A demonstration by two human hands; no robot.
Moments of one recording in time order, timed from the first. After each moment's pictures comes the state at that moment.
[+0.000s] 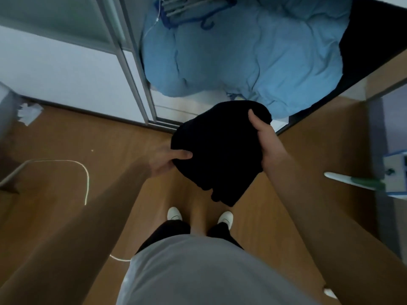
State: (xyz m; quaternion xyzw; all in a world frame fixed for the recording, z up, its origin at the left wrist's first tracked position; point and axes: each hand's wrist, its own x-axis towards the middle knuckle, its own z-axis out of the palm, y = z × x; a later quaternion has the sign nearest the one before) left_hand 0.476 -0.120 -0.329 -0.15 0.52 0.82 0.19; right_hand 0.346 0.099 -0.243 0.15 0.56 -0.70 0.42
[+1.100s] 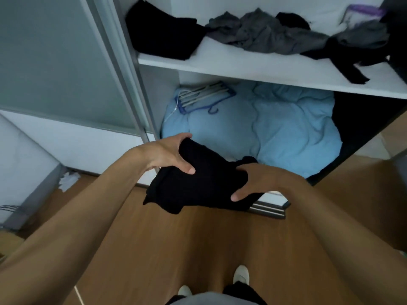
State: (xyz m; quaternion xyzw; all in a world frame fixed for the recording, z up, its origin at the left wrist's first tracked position) left_hand 0.359 -0.176 -0.162 -0.19 0.84 0.47 0.20; right_hand 0.242 0.084 -0.186 -0.33 0.85 -0.07 0.40
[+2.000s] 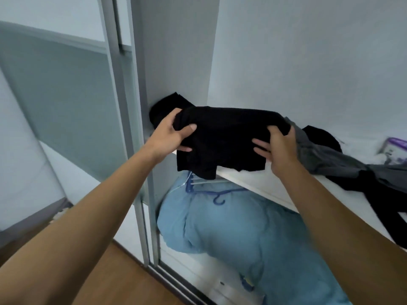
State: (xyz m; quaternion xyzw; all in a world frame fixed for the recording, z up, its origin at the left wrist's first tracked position) left_hand 0.150 -0.252 -0.040 -0.18 0.72 0.58 -0.34; right_hand -0.051 -0.075 -0.037 -0.16 0.61 -0.76 0.16
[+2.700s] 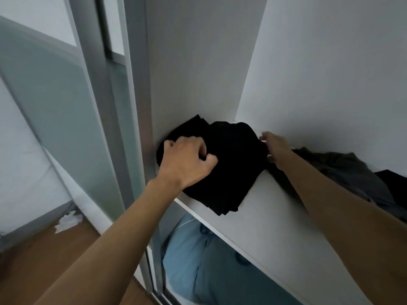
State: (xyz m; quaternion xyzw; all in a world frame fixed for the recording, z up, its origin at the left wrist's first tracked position) left_hand 0.037 -0.438 -0.064 -0.33 0.89 0.15 -0.29; right_hand -0.245 -0.376 -0.068 -0.22 0.81 -0.49 0.23
